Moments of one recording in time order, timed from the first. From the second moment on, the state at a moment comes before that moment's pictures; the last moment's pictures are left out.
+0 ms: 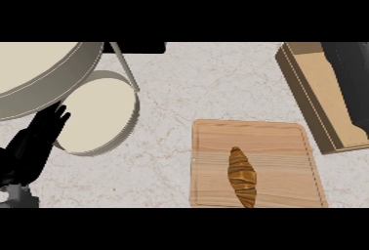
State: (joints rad) left arm -0.03 0.20 0.21 -1.66 0.21 -0.12 0.27; right arm -1.19 -0.43 -0.03 -0.75 1.17 -0.04 0.84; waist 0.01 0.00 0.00
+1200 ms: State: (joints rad) left arm -0.07 0.21 0.21 -1.65 0.21 -0.12 0.30; right arm -1.04 -0.55 -0.27 -0.34 1.03 -0.27 0.49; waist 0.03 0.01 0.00
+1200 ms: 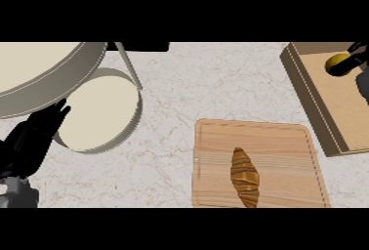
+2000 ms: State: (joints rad) left arm -0.05 0.19 0.22 -1.64 0.20 -0.12 0.28; right arm -0.94 -0.52 -0.51 -0.45 0.75 -0.55 0.18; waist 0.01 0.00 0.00
